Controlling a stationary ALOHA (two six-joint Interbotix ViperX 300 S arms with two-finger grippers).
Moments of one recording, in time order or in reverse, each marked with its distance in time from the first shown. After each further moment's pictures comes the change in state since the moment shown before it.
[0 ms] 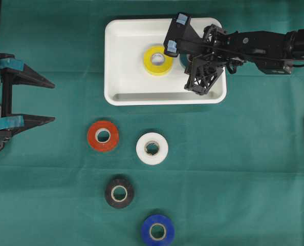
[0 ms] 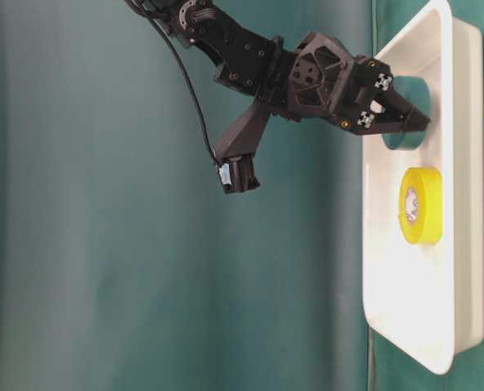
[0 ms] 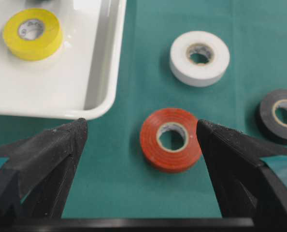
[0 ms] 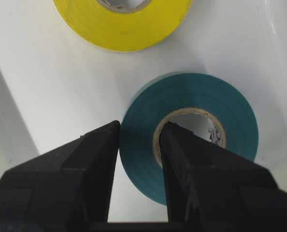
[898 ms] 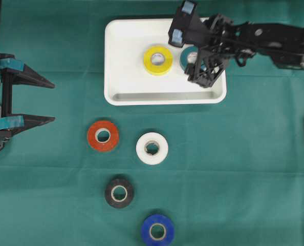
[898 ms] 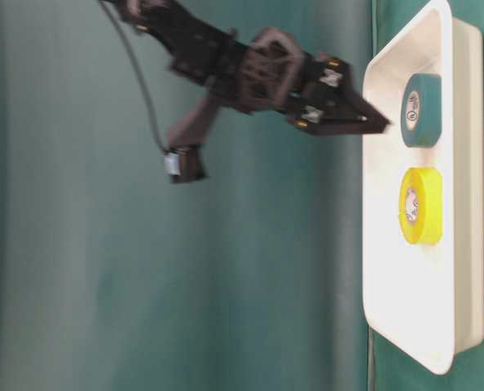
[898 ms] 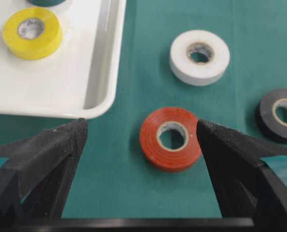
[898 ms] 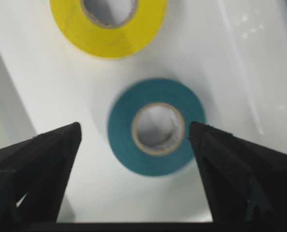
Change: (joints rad) left arm 0.000 0.000 0.002 0.000 0.000 -0.002; right arm -0.002 -0.135 -0.020 -0.021 0.107 0.000
